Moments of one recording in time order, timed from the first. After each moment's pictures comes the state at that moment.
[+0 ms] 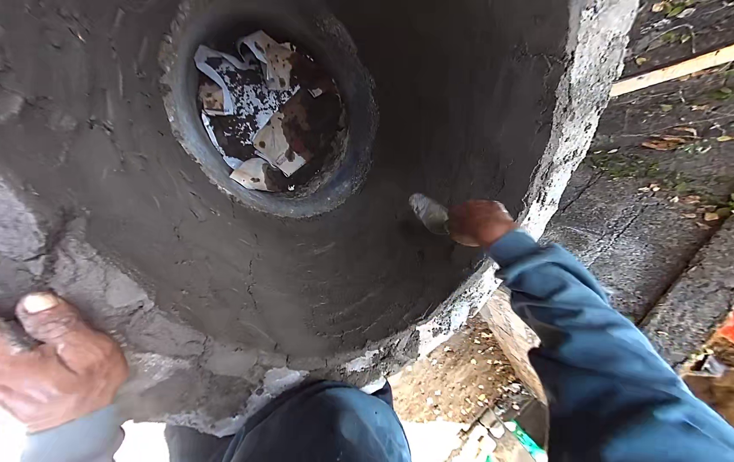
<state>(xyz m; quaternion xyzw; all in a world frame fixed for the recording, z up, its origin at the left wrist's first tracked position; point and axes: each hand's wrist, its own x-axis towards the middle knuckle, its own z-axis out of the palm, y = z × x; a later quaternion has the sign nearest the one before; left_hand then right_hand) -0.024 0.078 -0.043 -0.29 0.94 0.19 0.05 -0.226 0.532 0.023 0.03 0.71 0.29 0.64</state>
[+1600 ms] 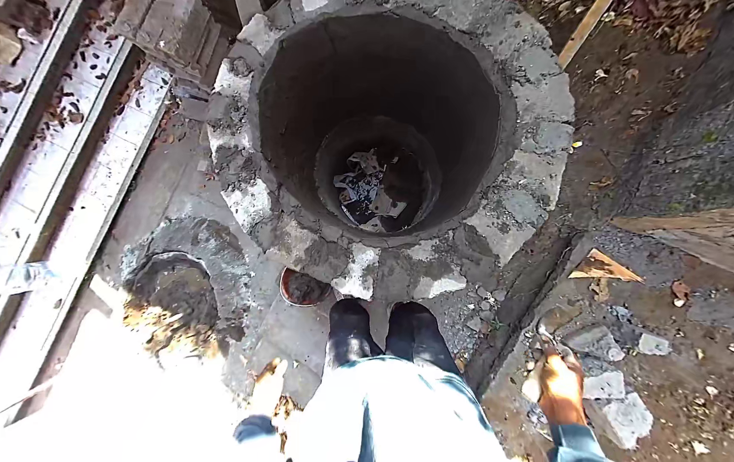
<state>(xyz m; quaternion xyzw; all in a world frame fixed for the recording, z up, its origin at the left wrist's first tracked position) 0.305 -0.017 0.061 -0.39 0.81 0.27 0.35 0.366 0.525 0.092 0.65 0.54 -0.53 -0.04</state>
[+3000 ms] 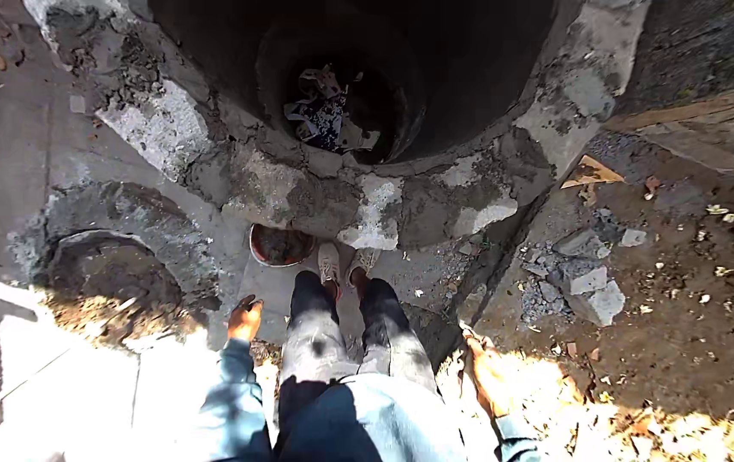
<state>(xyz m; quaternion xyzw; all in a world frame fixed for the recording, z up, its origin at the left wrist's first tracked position) 0.230 -0.122 -0.098 -0.26 0.82 0.25 0.44 0.457 0.294 0.027 0.69 0.54 -0.46 0.13</state>
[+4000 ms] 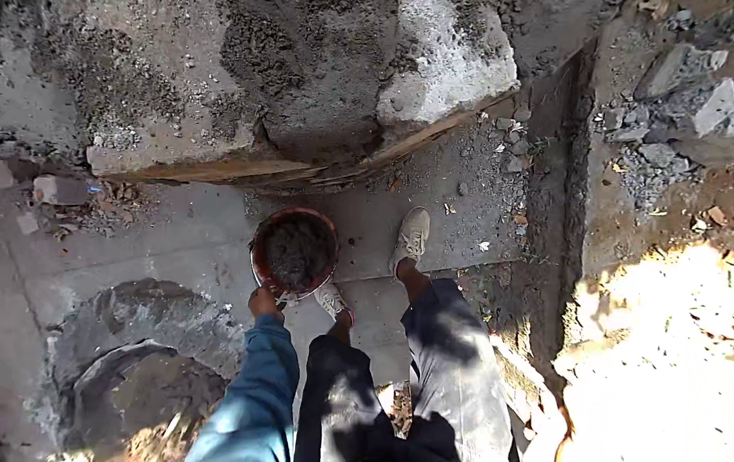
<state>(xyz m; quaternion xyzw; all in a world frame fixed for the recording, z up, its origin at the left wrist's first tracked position) 0.168 -0.192 -0.370 -0.39 0.76 0.41 0.33 0.476 0.005 -0.048 0.79 0.36 -0.42 -0.25</state>
